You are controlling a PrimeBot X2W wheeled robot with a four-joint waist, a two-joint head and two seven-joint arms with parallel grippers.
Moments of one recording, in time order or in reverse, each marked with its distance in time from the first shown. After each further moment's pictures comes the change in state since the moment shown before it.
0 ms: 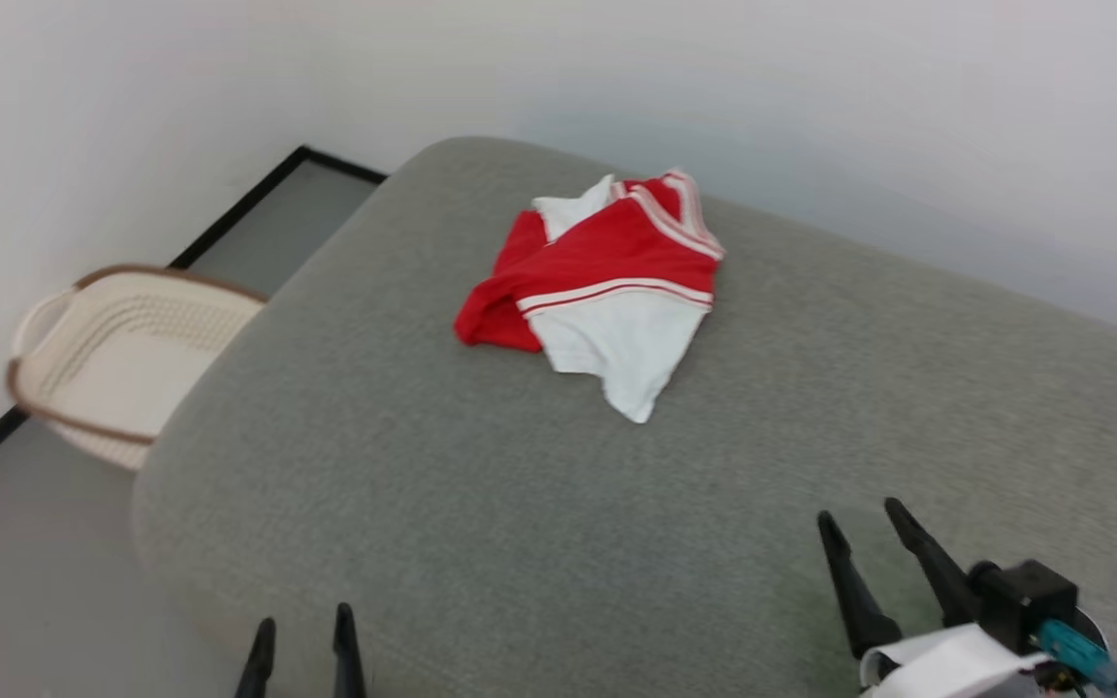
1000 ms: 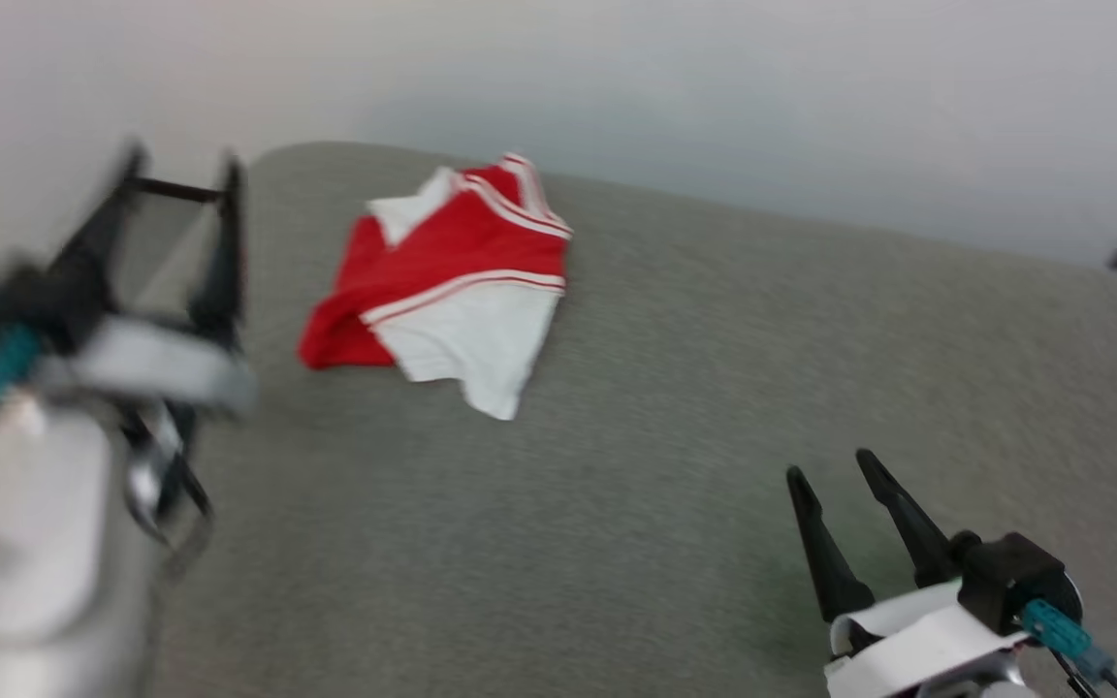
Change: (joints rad) left arm -0.776 0.260 0.029 0.289 0.038 -0.208 0.009; right arm -0.047 0.022 0.045 -0.048 -0.017 0.000 -0.046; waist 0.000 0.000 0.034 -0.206
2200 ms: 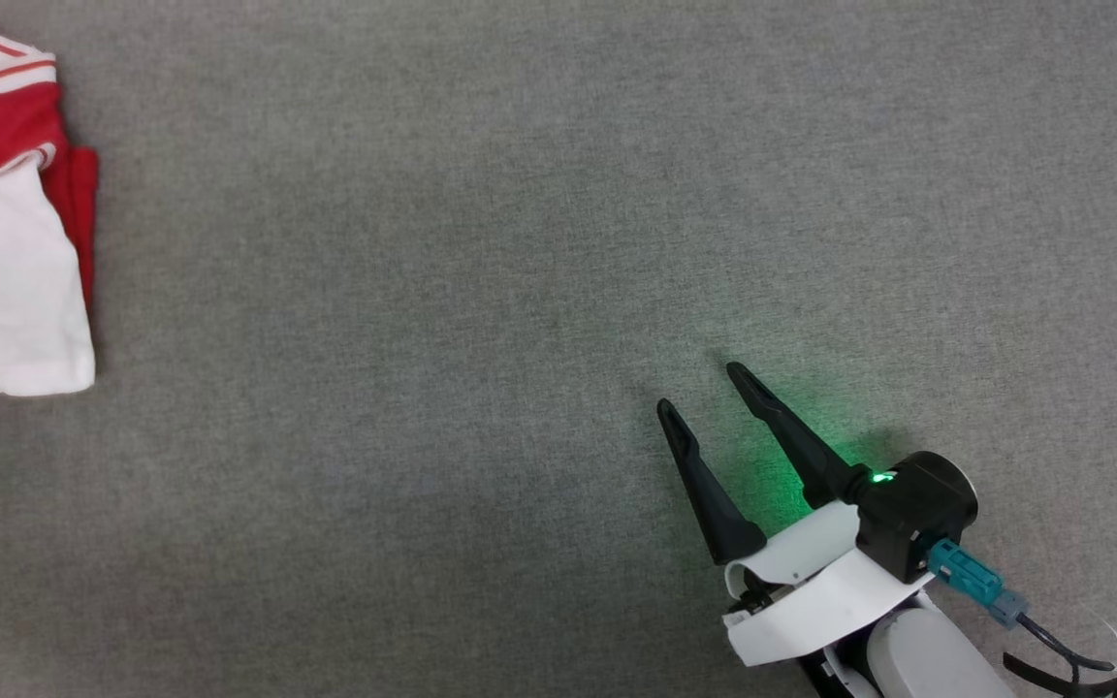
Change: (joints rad) left arm -0.561 0.359 -0.328 0.818 -0.590 0.003 0.786; right arm -0.175 0.023 0.193 -0.053 -0.003 0.000 -0.006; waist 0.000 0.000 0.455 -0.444
